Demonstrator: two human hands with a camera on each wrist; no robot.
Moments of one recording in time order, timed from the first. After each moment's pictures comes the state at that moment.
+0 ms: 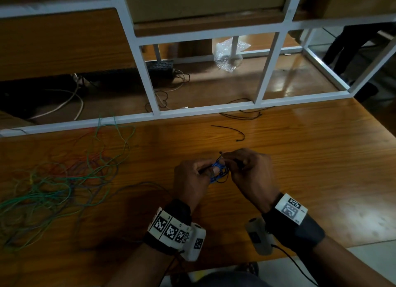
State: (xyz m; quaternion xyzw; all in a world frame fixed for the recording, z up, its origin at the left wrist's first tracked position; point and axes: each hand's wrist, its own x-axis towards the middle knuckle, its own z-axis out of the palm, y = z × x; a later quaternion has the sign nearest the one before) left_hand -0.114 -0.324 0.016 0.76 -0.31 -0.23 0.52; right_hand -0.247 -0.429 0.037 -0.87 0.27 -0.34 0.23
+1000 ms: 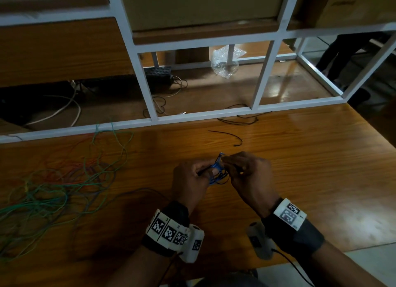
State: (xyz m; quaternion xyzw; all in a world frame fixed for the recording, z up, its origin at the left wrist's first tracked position) left_hand -0.105 -0.332 0.011 0.73 -0.37 -0.22 0.53; right_hand -0.247 -0.432 0.034 -0.87 0.26 -0.36 0.23
